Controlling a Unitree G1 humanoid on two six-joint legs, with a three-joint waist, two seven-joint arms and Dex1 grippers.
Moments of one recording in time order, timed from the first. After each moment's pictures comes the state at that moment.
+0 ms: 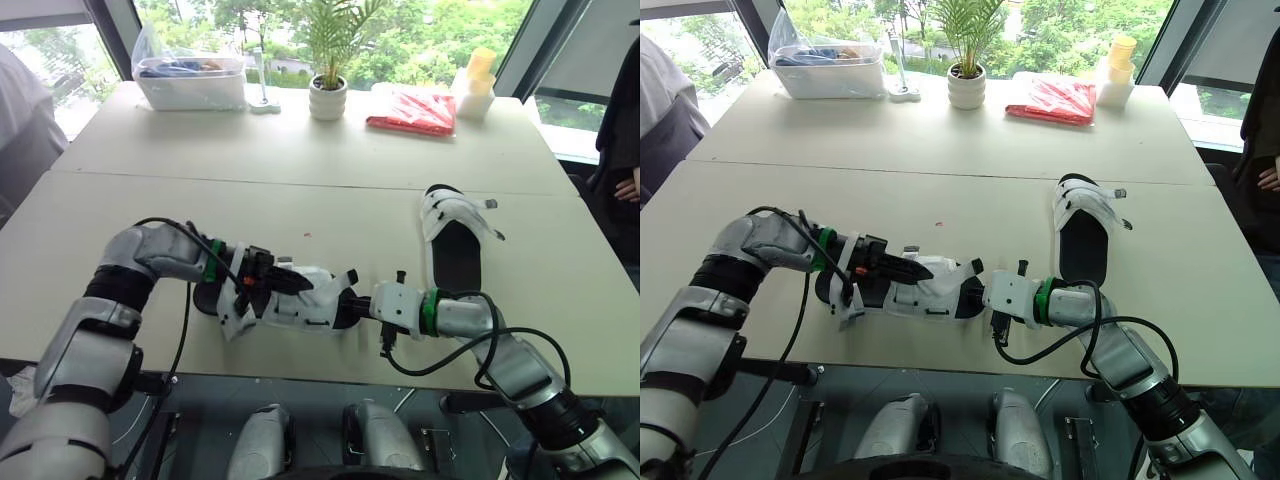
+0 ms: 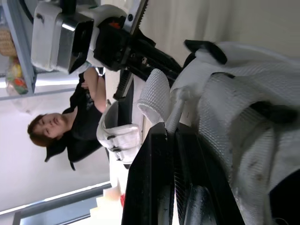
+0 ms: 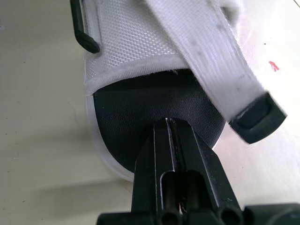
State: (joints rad) left arm -0.79 0.68 -0.34 0.63 0.72 -1.60 -0.48; right arm -0.17 -0.64 0.37 -0.28 -0.05 0.18 0.84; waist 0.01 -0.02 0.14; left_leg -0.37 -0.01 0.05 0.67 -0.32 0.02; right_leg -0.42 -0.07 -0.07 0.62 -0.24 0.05
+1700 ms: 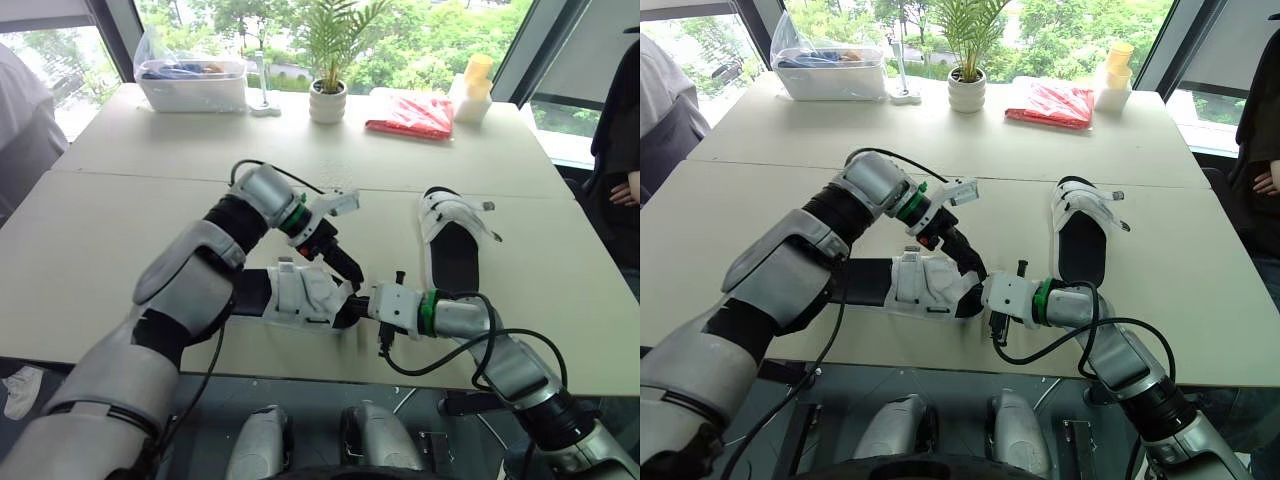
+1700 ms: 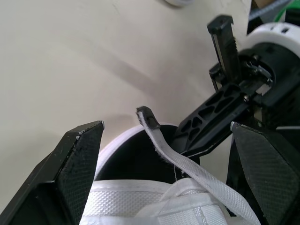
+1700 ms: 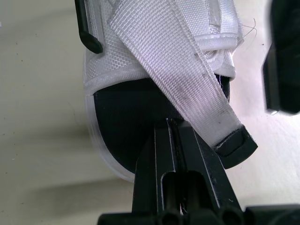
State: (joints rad) left arm -1.28 0.24 -0.70 0.86 -0.27 0.96 -1.43; right arm -0.16 -0.63 0.37 -0.27 -0.08 0.18 0.83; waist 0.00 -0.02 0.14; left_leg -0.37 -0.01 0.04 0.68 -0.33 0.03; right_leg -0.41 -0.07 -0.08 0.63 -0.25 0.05
